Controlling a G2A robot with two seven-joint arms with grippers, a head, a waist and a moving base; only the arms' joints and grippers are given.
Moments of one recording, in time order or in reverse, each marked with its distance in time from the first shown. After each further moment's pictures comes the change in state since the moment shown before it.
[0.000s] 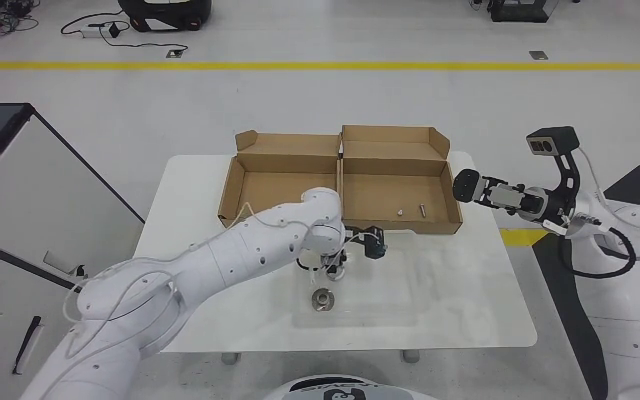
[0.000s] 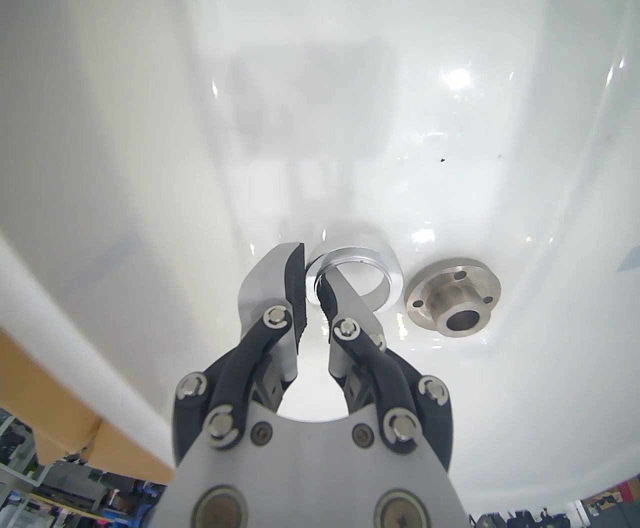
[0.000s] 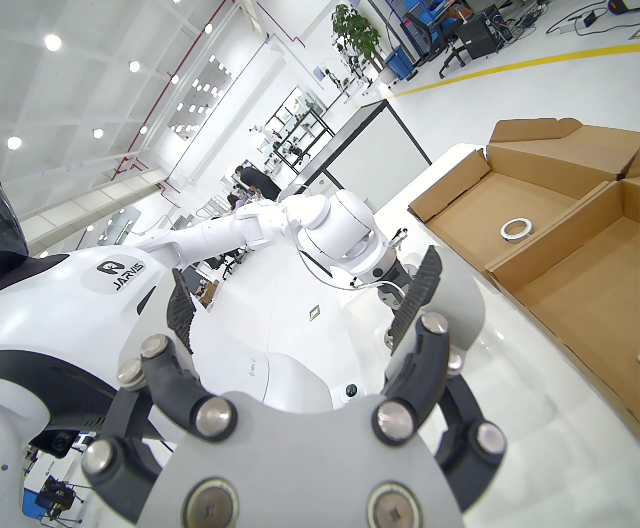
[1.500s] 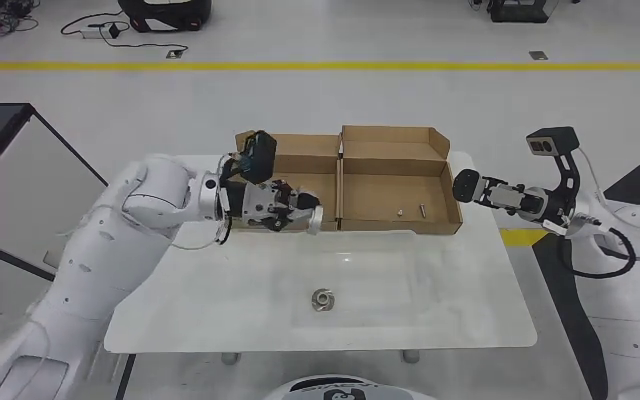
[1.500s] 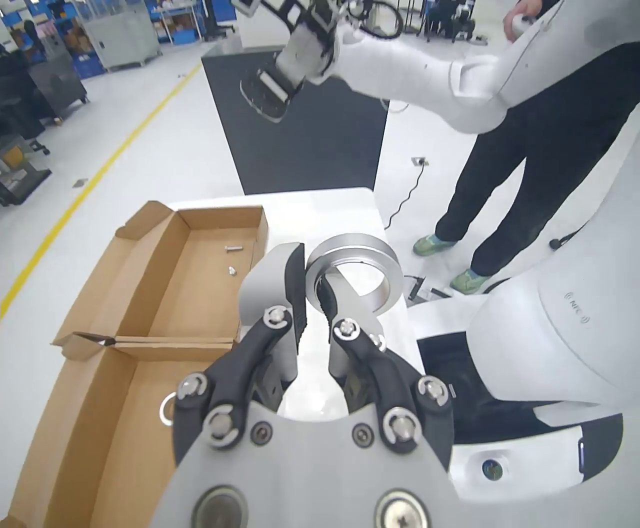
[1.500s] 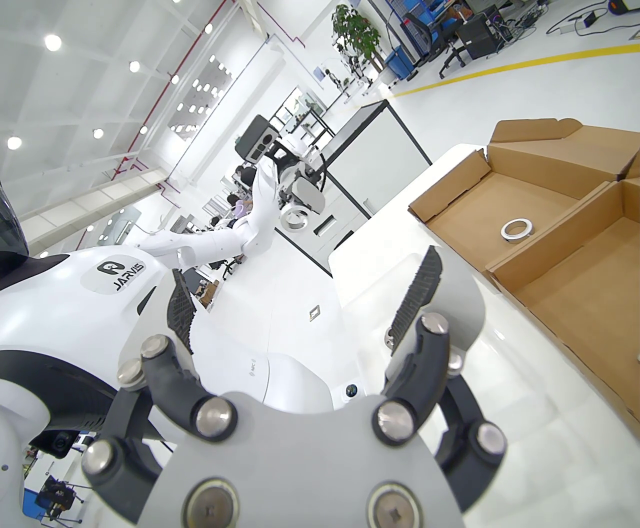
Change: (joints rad) left arm 0.431 0.490 -0.860 -0.447 -0.419 -0.457 0.607; right arm 0.000 0.000 0.000 0.000 0.000 0.000 0.000
